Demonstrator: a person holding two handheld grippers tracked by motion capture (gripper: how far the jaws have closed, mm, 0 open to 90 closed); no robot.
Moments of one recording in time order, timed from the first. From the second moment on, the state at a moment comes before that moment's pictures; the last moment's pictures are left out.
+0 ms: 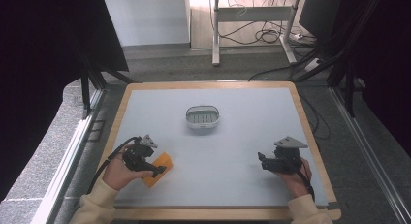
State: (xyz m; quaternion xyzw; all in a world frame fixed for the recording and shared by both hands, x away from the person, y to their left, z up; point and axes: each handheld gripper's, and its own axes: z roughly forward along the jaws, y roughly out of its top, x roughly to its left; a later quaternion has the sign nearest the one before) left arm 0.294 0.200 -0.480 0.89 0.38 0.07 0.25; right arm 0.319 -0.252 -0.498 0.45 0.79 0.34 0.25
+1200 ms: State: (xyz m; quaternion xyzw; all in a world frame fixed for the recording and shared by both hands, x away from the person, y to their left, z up) left arm 0.305 0.182 -0.503 0.89 0.41 0.03 0.20; right arm 0.321 -0.252 -0.501 0.45 0.79 0.33 0.25
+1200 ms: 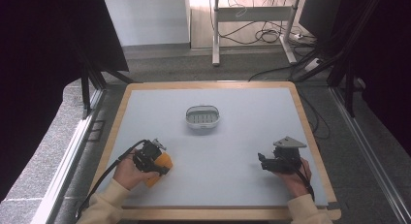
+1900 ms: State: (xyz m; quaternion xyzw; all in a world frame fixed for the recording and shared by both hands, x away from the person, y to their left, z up) left arm 0.302 0.183 -0.497 0.89 0.40 0.04 0.22; right arm 0.321 -0.253 -0.501 0.45 0.79 0.33 0.26
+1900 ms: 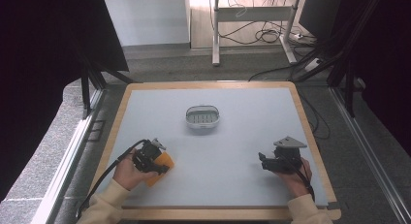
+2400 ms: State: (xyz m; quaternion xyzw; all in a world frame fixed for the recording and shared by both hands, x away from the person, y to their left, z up) left arm 0.300 0.191 -0.484 0.89 0.39 0.05 0.24; right arm 0.321 -0.253 -0.501 0.45 0.79 0.33 0.26
